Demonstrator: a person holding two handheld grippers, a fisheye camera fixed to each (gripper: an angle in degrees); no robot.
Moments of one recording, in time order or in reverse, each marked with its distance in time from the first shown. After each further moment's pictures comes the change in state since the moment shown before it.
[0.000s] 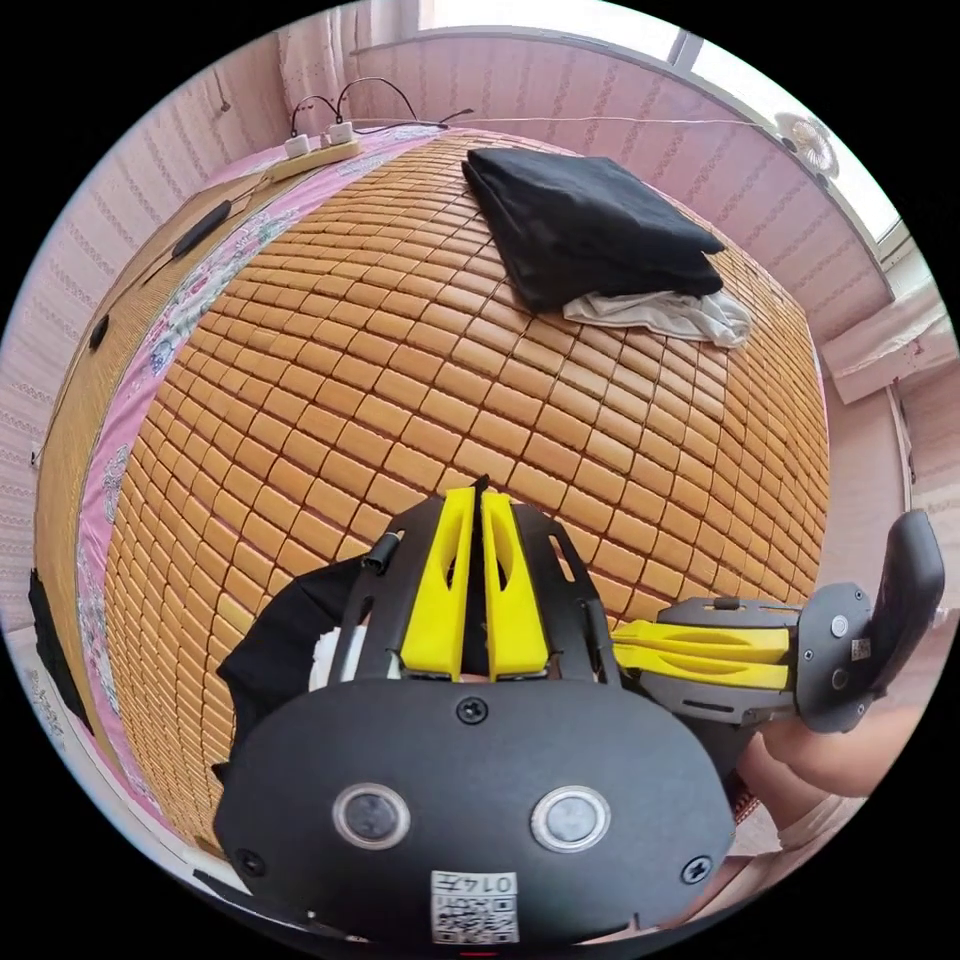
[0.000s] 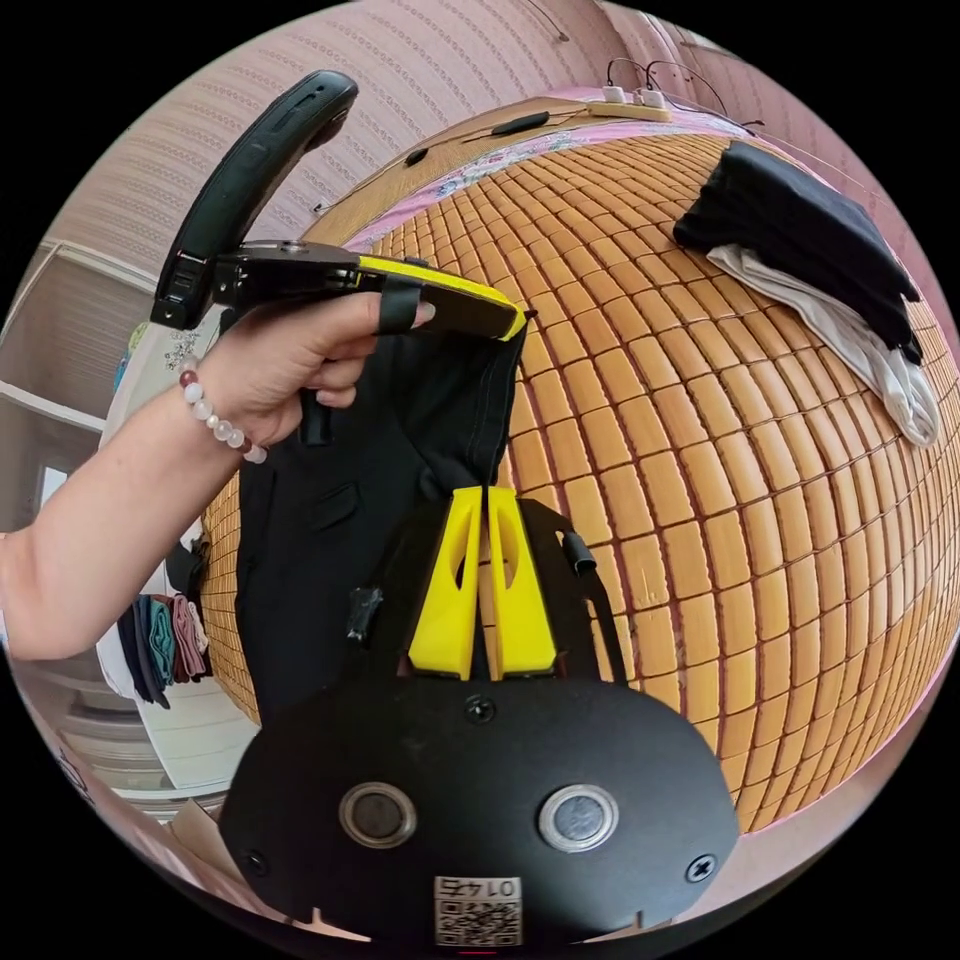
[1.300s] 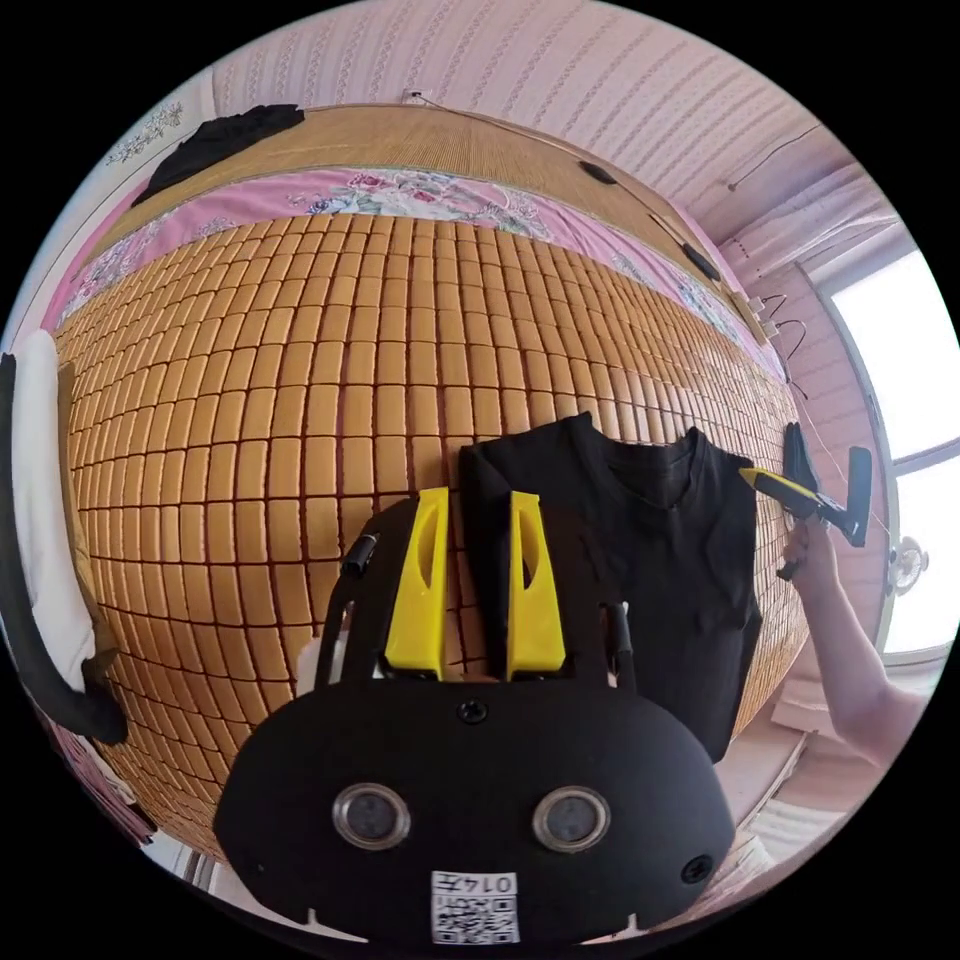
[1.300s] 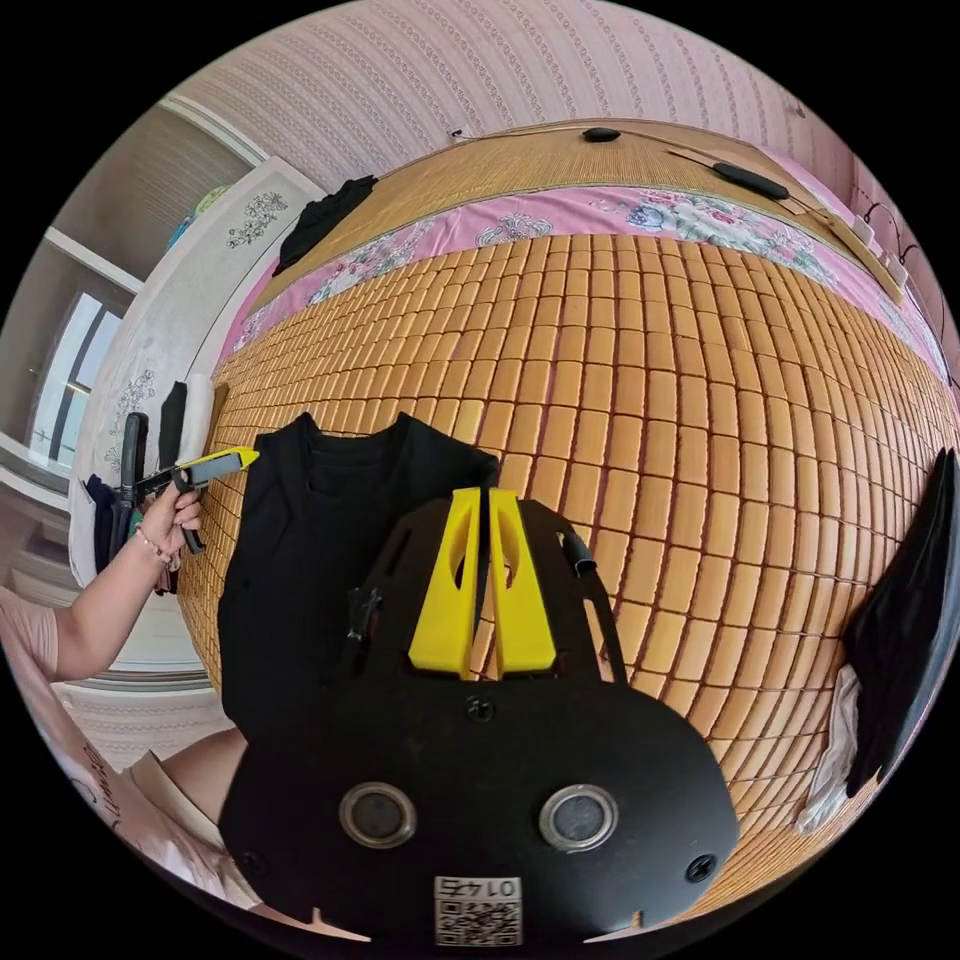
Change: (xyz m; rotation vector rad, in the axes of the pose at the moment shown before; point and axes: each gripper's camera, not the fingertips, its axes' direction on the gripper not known) left arm -0.405 0.530 -0.239 0.205 0.048 -0.998; right arm -0.150 -0.137 0.030 -0.131 -0.006 -0.420
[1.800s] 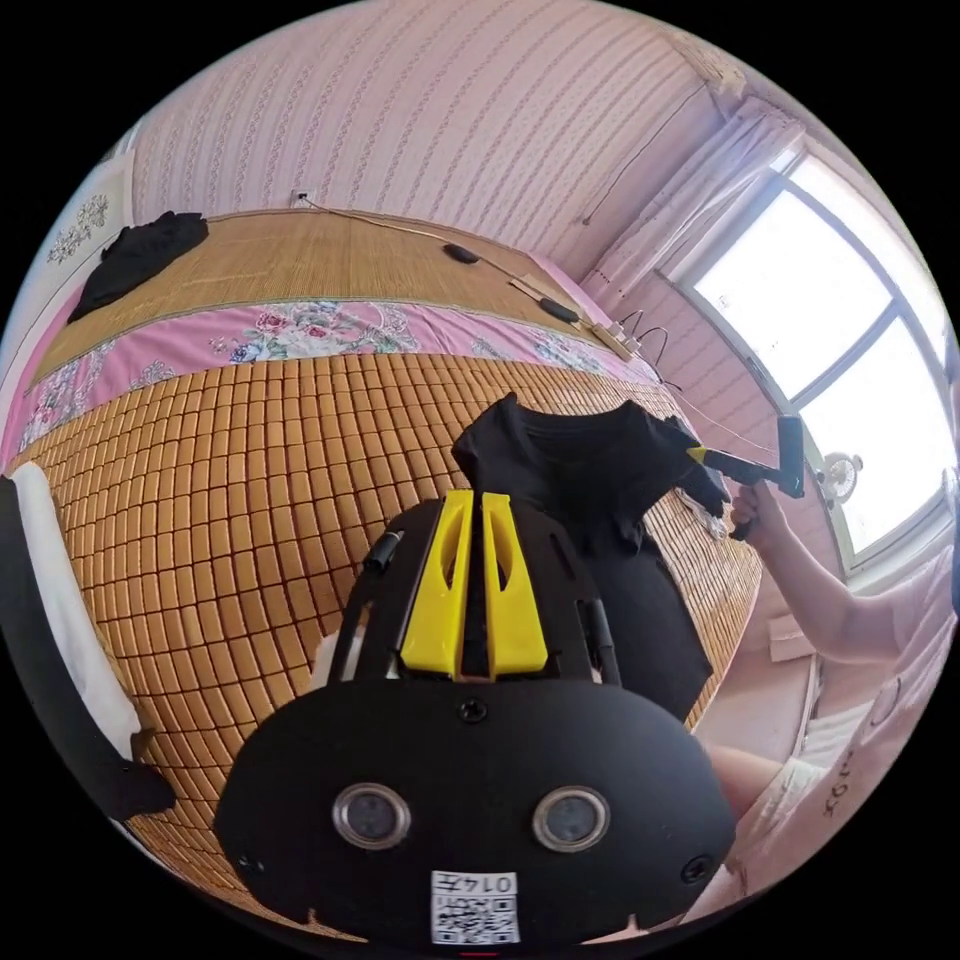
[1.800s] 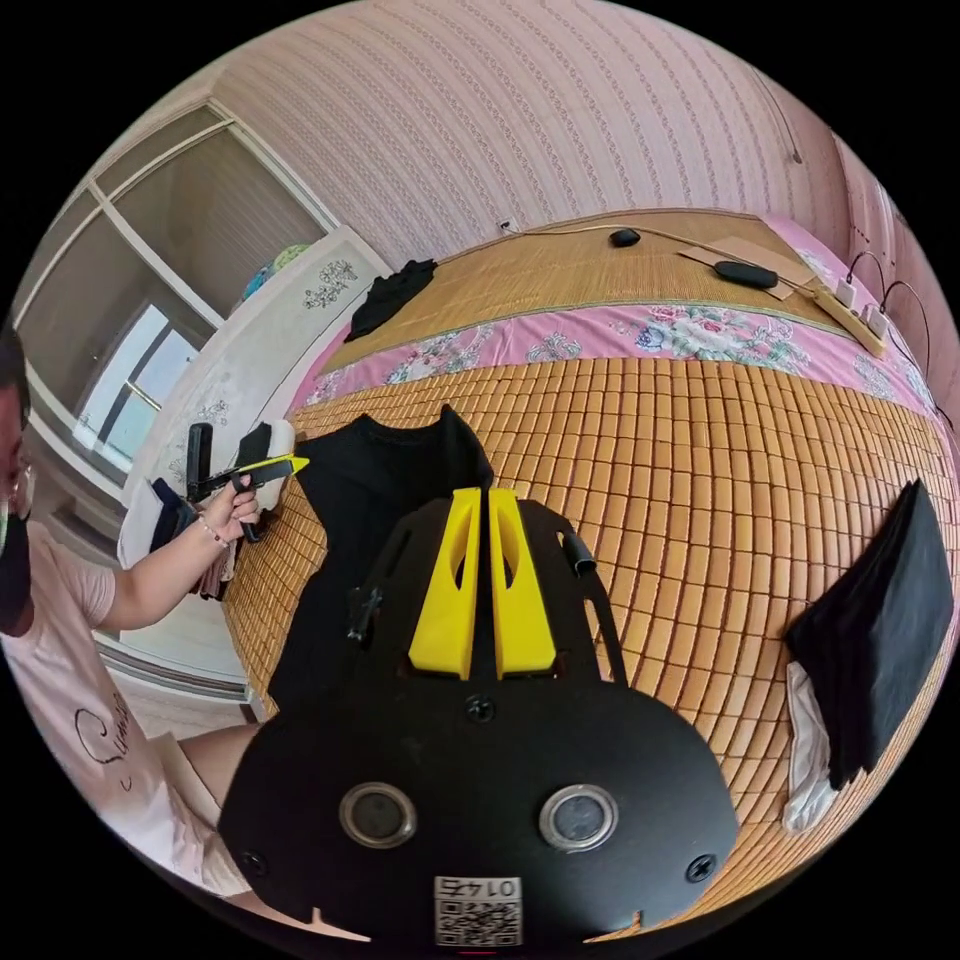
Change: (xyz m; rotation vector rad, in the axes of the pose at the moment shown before) left arm 0.022 0.016 -0.184 0.214 0.197 0.250; right arm -0.040 0.047 -0.129 0.229 -0.121 -0.090
